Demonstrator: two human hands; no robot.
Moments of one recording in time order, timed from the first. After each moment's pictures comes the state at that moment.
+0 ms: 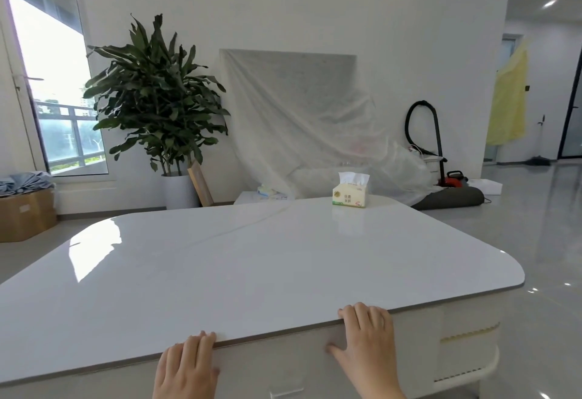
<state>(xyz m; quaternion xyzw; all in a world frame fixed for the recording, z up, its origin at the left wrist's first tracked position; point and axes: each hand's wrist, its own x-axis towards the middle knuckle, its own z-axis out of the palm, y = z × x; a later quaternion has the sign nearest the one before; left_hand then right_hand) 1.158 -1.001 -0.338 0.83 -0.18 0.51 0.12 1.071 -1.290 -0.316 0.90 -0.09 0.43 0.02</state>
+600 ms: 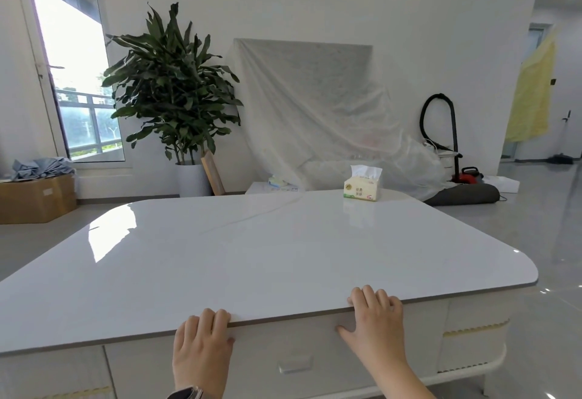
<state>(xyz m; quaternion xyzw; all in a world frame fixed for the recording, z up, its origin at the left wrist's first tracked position) 1.146 -1.005 -0.316 0.90 -0.17 0.38 0.13 1.064 -1.282 -0.293 0.93 -0.13 0.34 0.02</state>
